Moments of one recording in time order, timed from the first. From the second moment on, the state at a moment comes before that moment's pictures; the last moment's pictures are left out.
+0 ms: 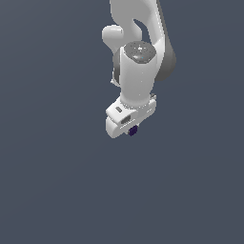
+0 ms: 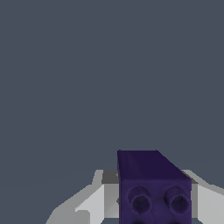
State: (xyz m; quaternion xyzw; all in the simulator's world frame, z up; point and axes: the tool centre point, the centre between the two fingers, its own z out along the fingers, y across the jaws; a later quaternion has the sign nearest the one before) arm 0.021 0.037 0.210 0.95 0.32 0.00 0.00
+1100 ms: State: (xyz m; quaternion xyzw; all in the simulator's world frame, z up) arm 0.009 0.163 0.407 0.95 0.32 0.00 0.00
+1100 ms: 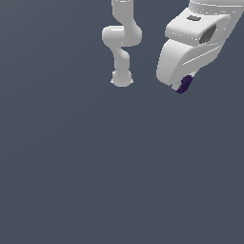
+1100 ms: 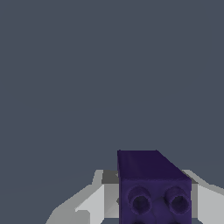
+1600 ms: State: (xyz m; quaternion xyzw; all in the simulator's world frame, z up) arm 0.010 0.178 0.430 0.95 0.32 0.00 0.00
